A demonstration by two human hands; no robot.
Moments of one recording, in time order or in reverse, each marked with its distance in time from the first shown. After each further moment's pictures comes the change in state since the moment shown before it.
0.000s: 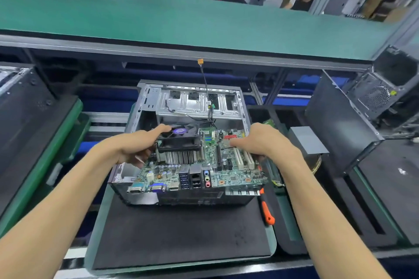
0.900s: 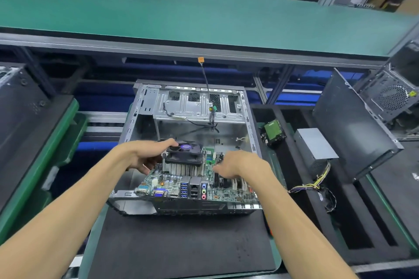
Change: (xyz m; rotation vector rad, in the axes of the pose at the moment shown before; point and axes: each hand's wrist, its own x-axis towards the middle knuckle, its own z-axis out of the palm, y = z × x) left_hand 0.078 -0.004 0.014 0.053 -0.161 -0.148; right_hand 0.032 -0.044 0.046 -0.207 -0.465 0.000
